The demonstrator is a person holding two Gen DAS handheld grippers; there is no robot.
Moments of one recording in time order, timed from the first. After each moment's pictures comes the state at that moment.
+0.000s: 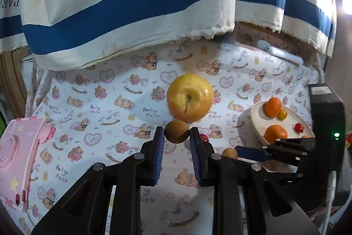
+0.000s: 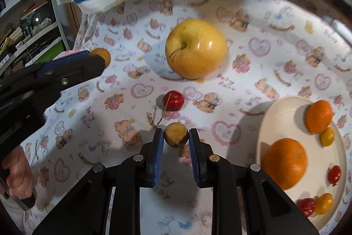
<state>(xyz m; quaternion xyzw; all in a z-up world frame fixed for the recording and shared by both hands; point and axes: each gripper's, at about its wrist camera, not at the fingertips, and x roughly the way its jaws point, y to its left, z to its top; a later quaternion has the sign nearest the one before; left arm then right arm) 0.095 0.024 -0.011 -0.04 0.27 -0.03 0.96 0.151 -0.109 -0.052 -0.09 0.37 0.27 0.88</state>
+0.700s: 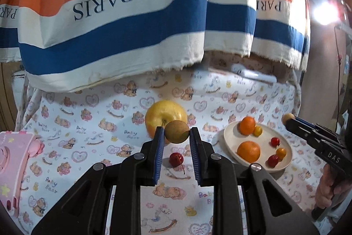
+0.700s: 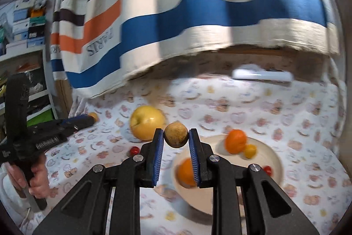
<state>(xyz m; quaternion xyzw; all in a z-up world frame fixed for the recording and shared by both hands) 0.068 0.015 0.006 -0.04 0.18 -0.08 0.98 0.070 -0.244 0.010 0.01 0.16 0.19 0.97</state>
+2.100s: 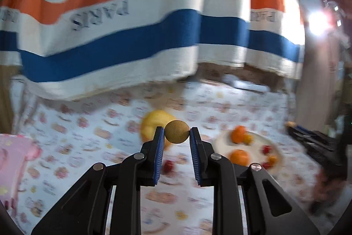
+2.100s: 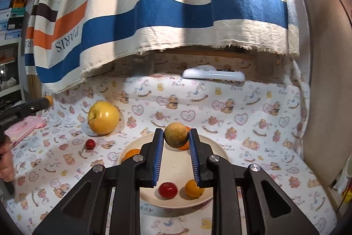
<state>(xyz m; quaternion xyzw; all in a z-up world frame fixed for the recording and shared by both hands) 0.055 0.012 0.018 -0.05 0.16 -0.11 0.98 0.068 -0.283 0.003 -0.02 0.15 0.08 0.99</state>
